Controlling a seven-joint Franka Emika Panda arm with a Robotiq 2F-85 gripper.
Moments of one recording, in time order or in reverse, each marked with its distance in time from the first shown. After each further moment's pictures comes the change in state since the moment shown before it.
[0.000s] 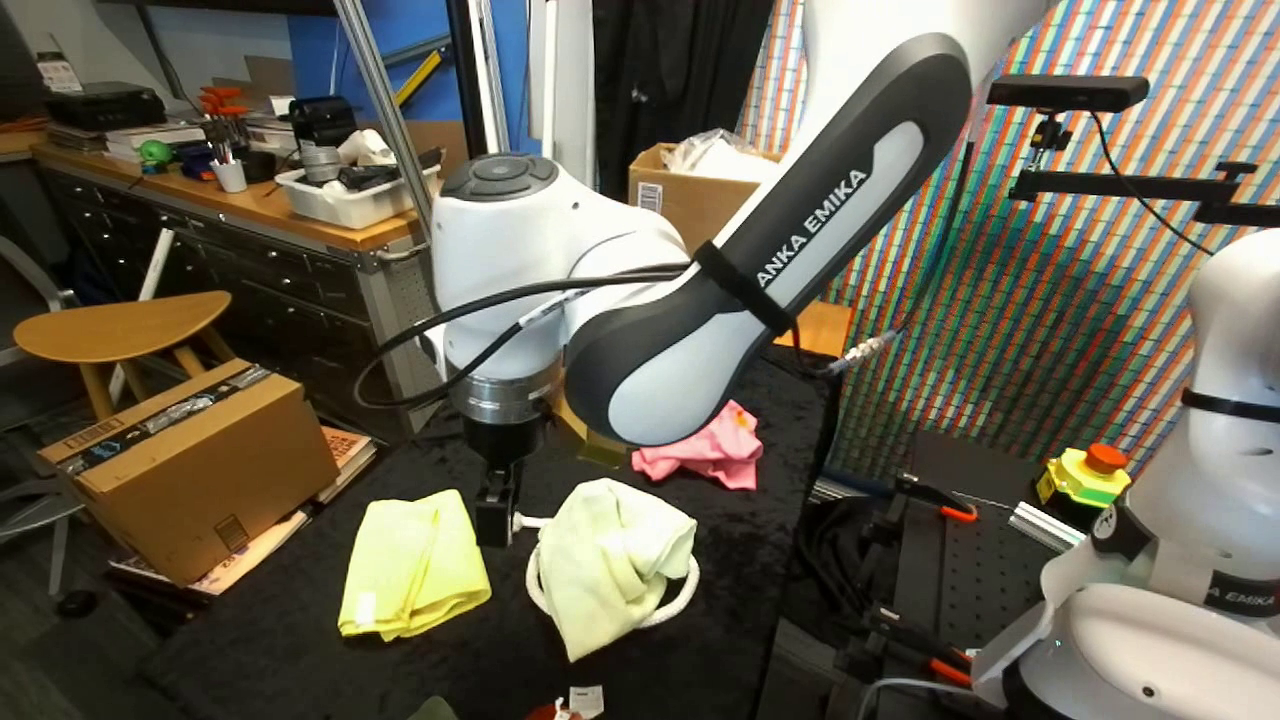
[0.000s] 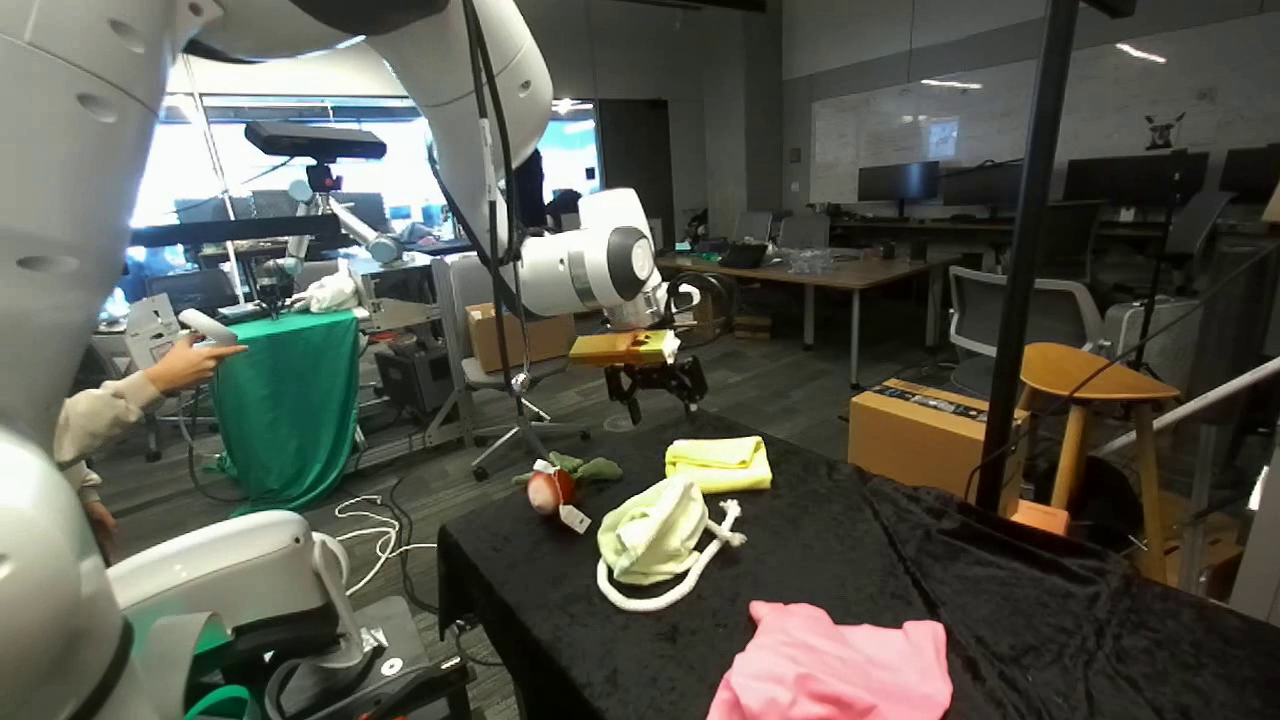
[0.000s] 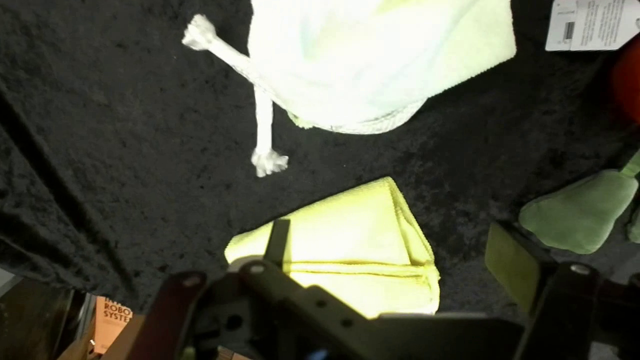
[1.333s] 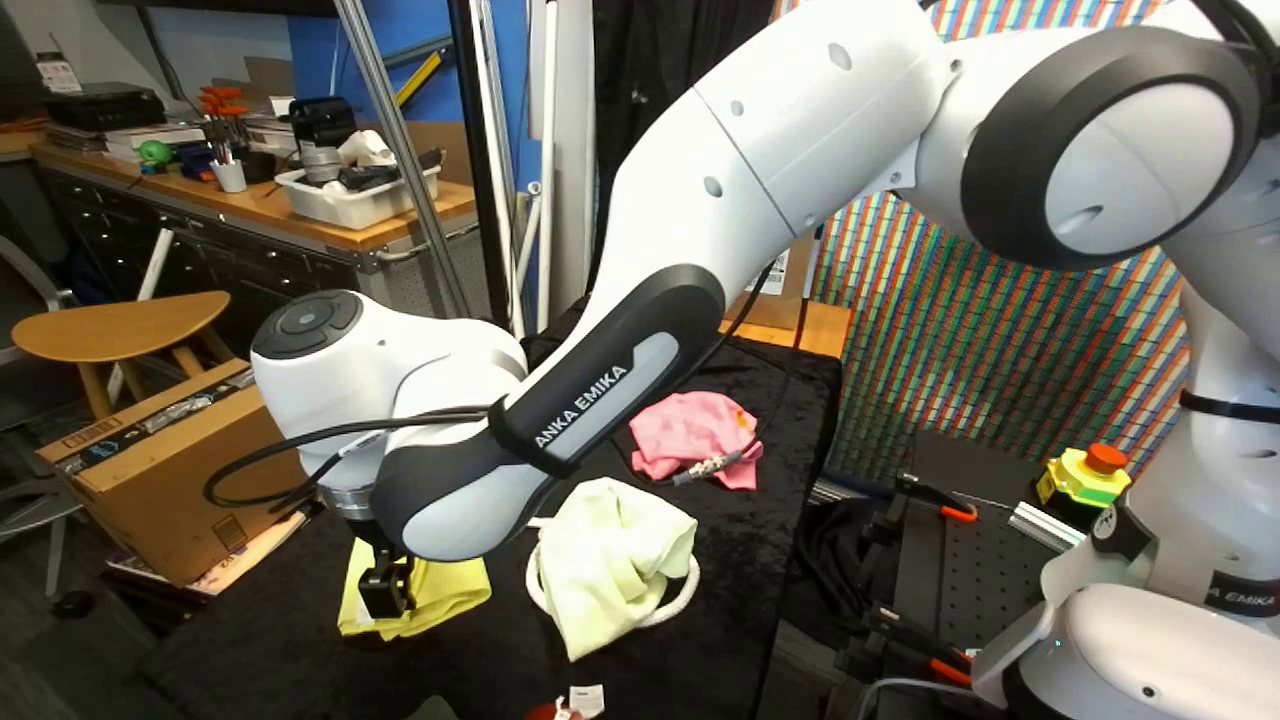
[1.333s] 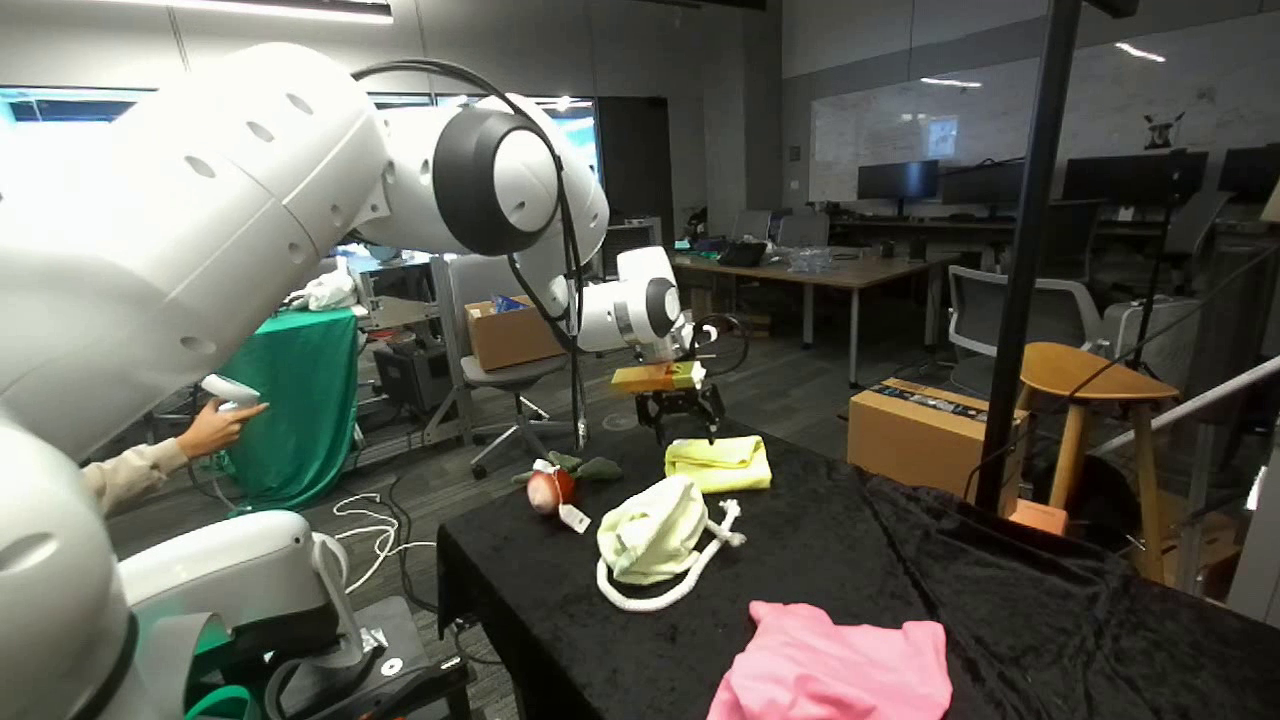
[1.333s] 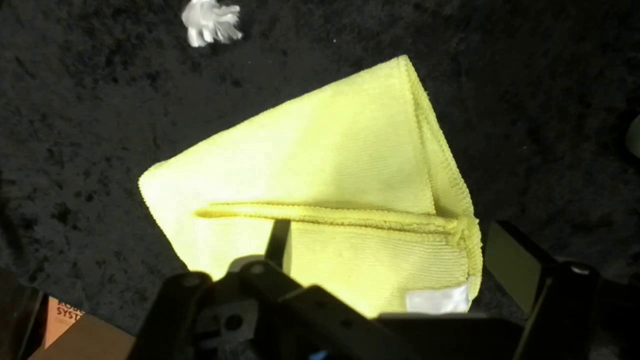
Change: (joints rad) arm 0.084 0.499 -0.030 0.639 -0.020 -0.207 -0.032
